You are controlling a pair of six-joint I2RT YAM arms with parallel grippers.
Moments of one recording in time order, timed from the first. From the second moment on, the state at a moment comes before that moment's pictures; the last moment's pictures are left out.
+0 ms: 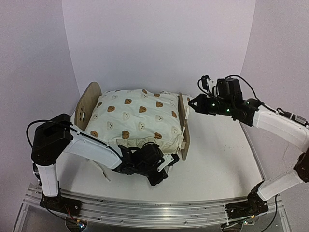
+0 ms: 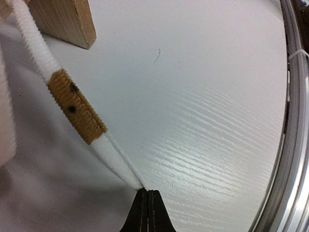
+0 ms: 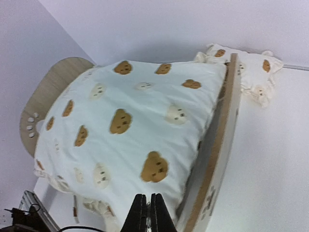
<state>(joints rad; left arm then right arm) -1.23 1.95 1.10 0.01 0.07 -0.13 0.62 1.35 1.15 -0.23 -0.08 0.50</state>
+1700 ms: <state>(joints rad) -1.22 2.01 1.11 0.13 0.24 0.29 0.59 0.98 0.43 -0.41 -0.47 1.01</state>
